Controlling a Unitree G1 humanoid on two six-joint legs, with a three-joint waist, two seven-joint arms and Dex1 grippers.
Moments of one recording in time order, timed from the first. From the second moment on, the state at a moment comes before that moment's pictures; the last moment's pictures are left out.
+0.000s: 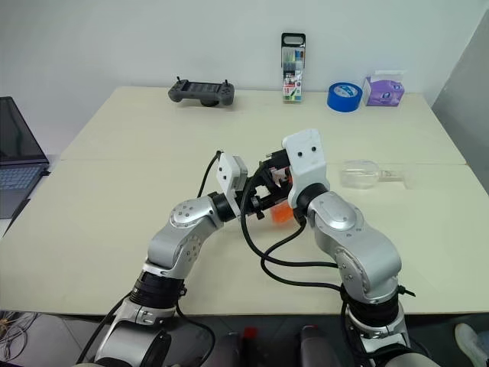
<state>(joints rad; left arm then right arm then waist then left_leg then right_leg) -0.54 0.20 -0.15 0.00 -0.34 0.29 -0.74 -0.60 -0.11 0.15 -0.66 0.28 1.13 -0.05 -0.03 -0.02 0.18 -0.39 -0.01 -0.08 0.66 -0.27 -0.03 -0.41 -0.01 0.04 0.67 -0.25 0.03</state>
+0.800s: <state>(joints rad) -0.54 0.19 -0.15 0.00 -0.33 0.29 -0.75 -0.52 -0.11 0.10 -0.79 0.30 1.21 0.01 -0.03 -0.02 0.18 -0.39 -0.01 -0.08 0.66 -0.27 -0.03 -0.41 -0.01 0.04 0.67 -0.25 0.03</state>
